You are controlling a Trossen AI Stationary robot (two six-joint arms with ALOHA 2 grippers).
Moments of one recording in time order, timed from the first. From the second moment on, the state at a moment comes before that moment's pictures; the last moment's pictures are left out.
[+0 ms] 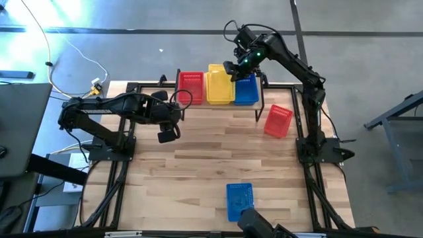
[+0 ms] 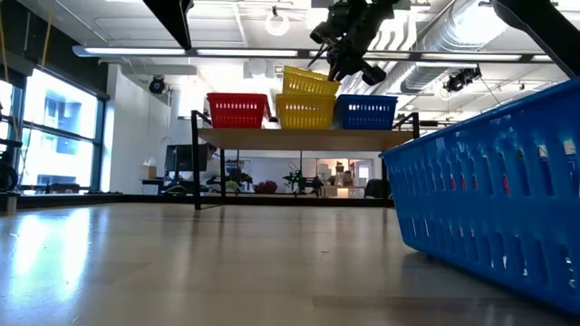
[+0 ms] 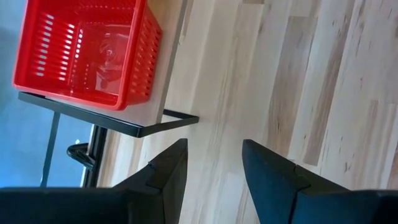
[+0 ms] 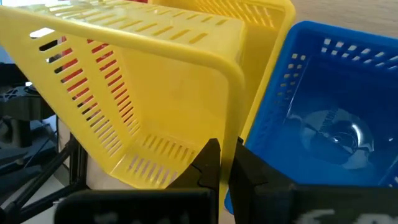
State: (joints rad) left arm 0.10 1.36 1.48 -1.34 -0.40 -0.10; right arm -0.69 2.02 2.29 -1.42 -0.42 0.63
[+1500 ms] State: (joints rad) left arm 0.10 1.36 1.48 -1.35 -0.41 -0.09; right arm -0.50 2.00 2.34 -1.49 -0.35 0.33
